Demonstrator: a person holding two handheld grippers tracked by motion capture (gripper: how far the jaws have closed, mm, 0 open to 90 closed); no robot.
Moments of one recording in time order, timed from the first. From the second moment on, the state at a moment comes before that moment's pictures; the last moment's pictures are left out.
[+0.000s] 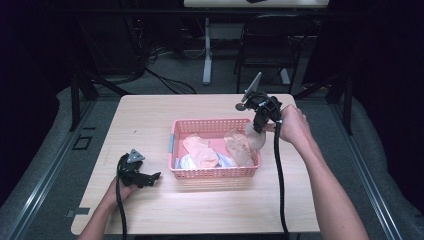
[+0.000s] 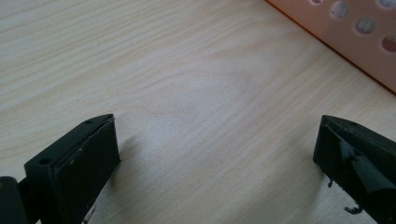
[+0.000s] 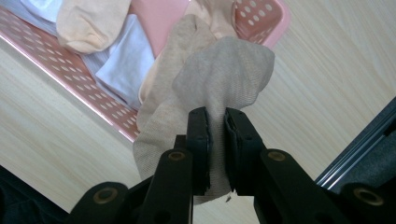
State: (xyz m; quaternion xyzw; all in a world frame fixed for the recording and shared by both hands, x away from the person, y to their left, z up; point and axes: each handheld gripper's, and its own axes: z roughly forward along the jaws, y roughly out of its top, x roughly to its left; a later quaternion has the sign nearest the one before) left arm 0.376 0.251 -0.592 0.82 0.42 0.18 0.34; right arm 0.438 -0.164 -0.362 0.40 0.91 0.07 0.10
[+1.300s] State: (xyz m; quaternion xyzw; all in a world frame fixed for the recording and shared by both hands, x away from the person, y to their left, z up) left arm 0.376 0.251 -0.592 0.82 0.42 0.18 0.34; right arm 0.417 -0.273 -0.391 0.49 0.87 0.06 0.09
